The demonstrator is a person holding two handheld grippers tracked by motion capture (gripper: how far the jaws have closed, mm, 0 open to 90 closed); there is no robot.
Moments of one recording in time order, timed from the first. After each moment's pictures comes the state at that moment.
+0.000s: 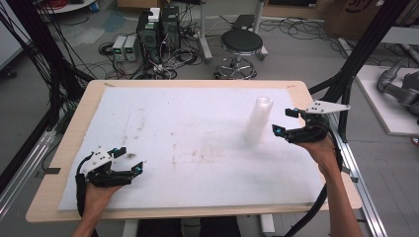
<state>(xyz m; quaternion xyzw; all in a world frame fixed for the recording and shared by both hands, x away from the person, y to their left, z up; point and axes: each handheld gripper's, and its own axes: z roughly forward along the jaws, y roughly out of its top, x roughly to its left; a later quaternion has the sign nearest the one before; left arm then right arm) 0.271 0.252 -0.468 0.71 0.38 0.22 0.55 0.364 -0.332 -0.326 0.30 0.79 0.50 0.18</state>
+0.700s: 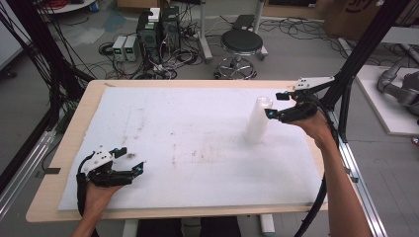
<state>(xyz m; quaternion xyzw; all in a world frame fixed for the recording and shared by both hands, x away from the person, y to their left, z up) 0.273 0.251 -0.468 0.72 0.38 0.22 0.54 0.421 -0.310 -0.302 0.27 0.83 0.46 0.15</state>
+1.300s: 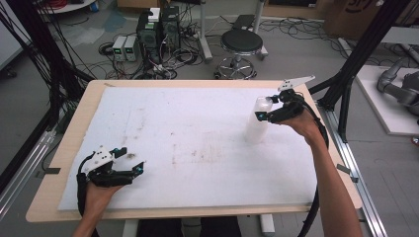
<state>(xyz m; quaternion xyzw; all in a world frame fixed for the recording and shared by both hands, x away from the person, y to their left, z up) 0.273 0.250 -0.468 0.72 0.38 0.22 0.54 0.441 -0.289 -0.322 0.27 0.86 0.43 0.12</state>
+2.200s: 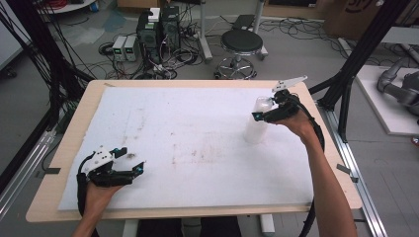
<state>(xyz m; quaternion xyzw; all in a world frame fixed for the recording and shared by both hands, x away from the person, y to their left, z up) 0.273 0.250 -0.468 0.72 0.38 0.22 0.54 0.447 -0.281 -0.330 0.28 0.87 0.40 0.11</state>
